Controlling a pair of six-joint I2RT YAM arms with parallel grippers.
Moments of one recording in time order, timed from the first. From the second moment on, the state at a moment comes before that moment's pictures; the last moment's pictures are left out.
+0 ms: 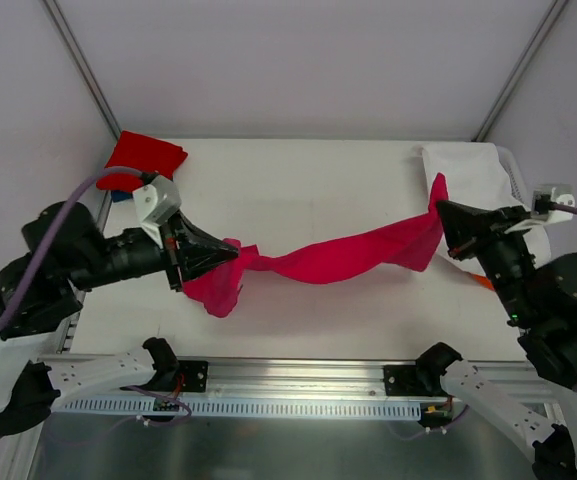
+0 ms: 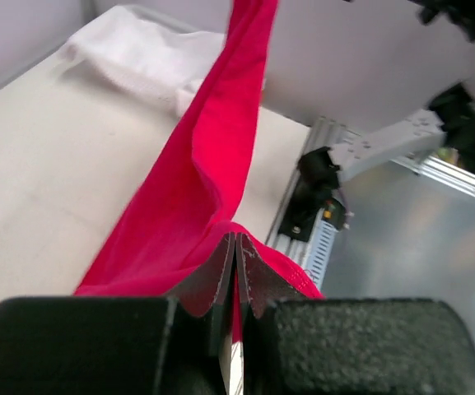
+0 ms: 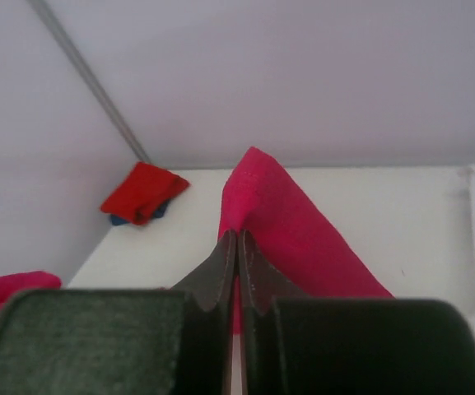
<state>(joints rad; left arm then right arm) -0.94 0.84 1.54 -0.84 0.23 -0.17 0.63 0.58 1.24 -0.57 0.31 0.33</state>
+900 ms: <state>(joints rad) -0.94 0.80 2.00 -0.77 0.77 -0.07 0.52 0.29 1.44 -0.36 -0.14 0.21</state>
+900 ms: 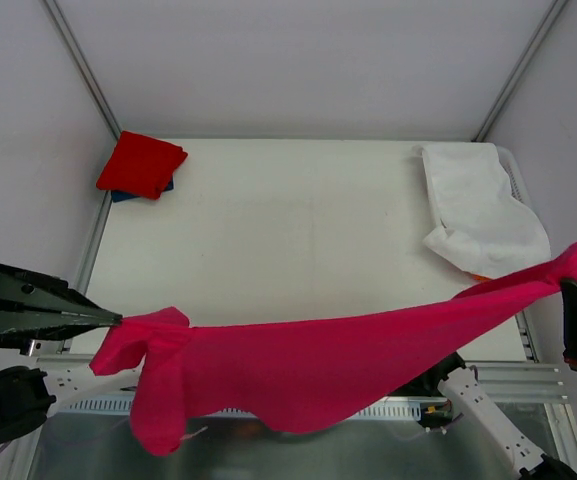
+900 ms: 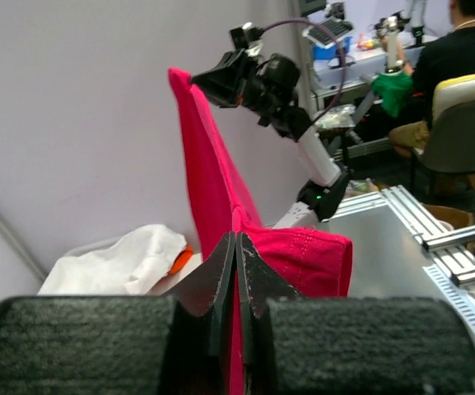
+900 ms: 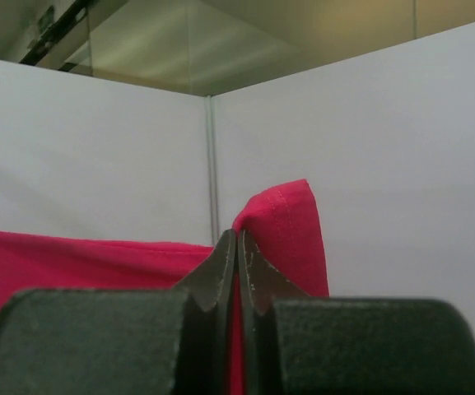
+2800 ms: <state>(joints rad) -0.33 2.47 2.12 -0.40 -0.14 0.45 0.30 2.09 1.64 -0.34 0.86 0.23</state>
